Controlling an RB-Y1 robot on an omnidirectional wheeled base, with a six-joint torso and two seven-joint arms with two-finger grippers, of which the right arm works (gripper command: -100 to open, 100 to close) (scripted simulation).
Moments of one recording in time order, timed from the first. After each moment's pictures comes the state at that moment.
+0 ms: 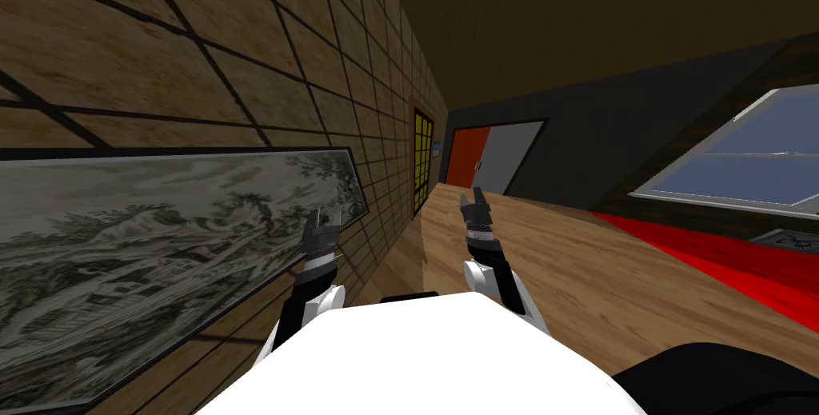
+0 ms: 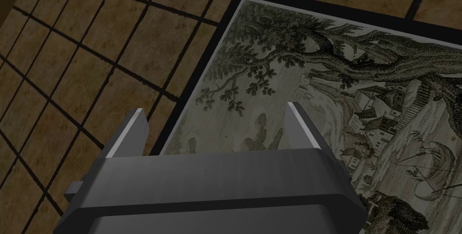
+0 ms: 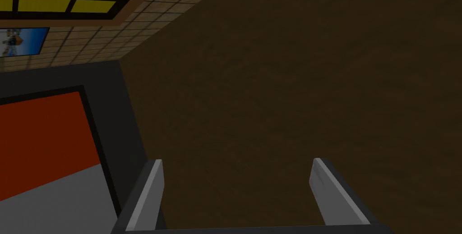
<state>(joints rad) 0.46 0.03 0.00 -2.34 0.06 -0.40 -0.02</state>
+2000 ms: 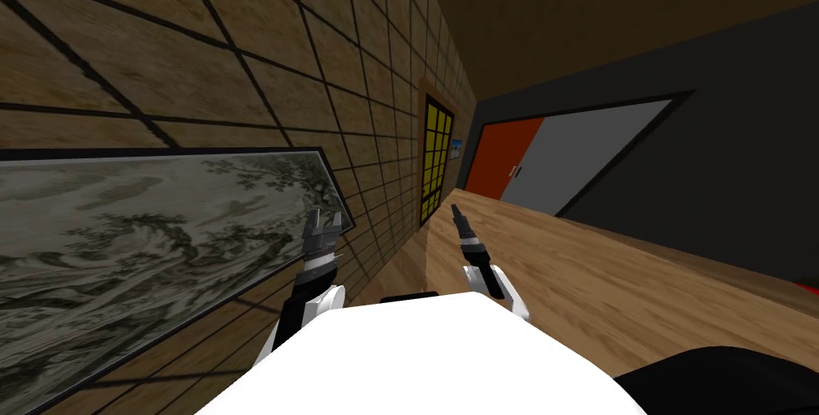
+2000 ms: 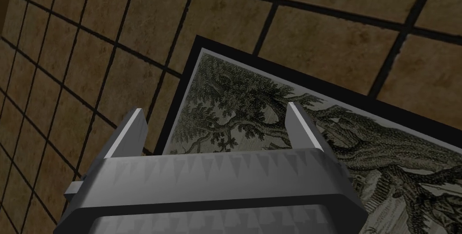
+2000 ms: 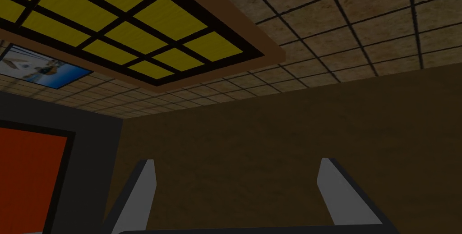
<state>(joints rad) 0.37 -0.08 -0.07 -1.94 0.20 -0.55 0.28</state>
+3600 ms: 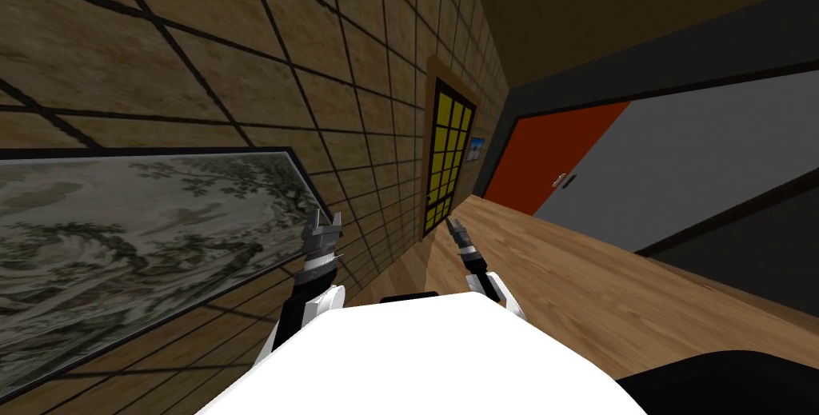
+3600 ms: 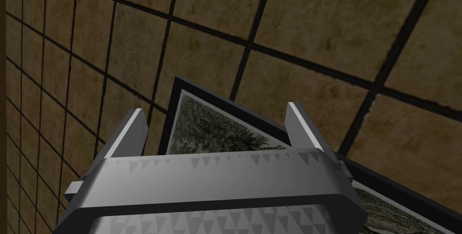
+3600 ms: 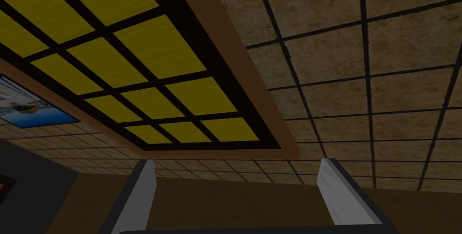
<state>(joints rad) 0.31 -0.11 -0.12 -1.60 0.32 -0.69 0.52</state>
